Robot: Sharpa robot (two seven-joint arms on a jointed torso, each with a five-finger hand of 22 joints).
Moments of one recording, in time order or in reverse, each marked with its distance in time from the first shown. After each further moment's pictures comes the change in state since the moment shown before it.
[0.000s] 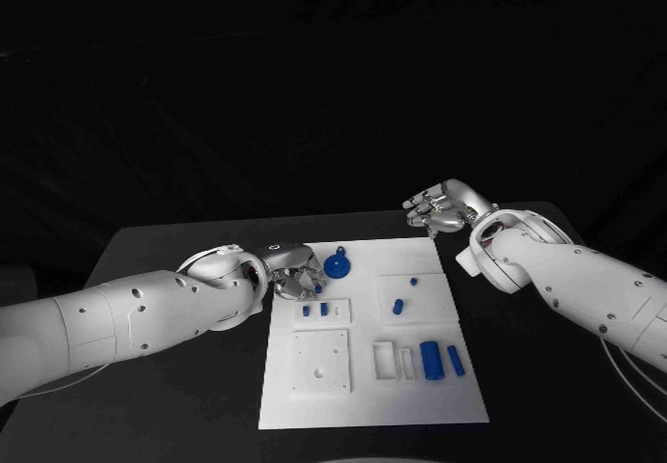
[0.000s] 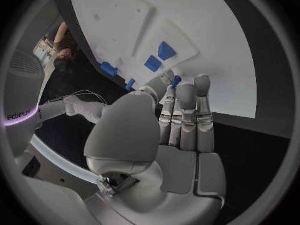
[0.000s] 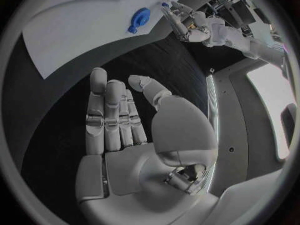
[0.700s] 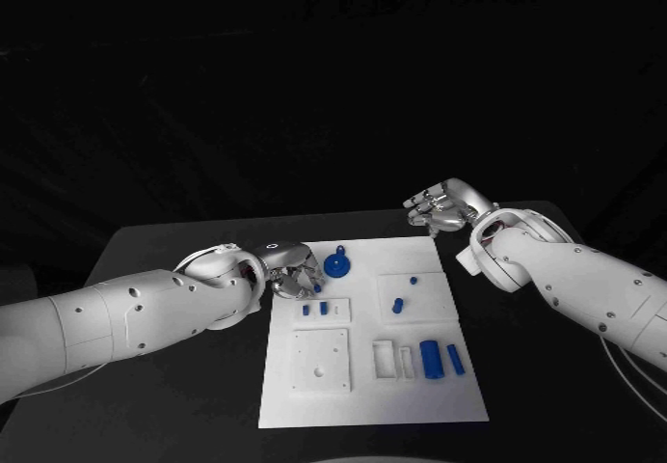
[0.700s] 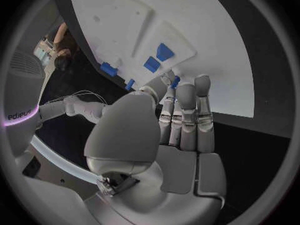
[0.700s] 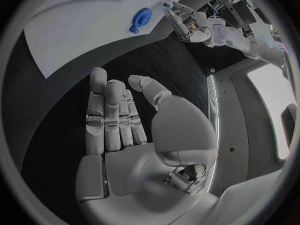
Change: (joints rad) left arm 0.000 -0.009 0.001 0.003 -0.002 -0.001 0.002; left_hand -0.003 0.003 0.003 -0.008 0.001 0.003 -0.003 -0.001 0.000 0.000 0.000 0.000 0.000 -0.004 -0.004 0.000 0.000 0.000 0.000 0.000 0.004 0.001; right arm 0.000 0.001 0.000 -0.008 0.000 0.000 0.000; right_hand 0.000 0.000 0.000 0.000 0.000 0.000 0.000 0.000 0.000 0.000 0.000 0.000 0.000 0.000 0.000 0.000 -0.001 0.002 -0.002 0.002 0.003 -0.005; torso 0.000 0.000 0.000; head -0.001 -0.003
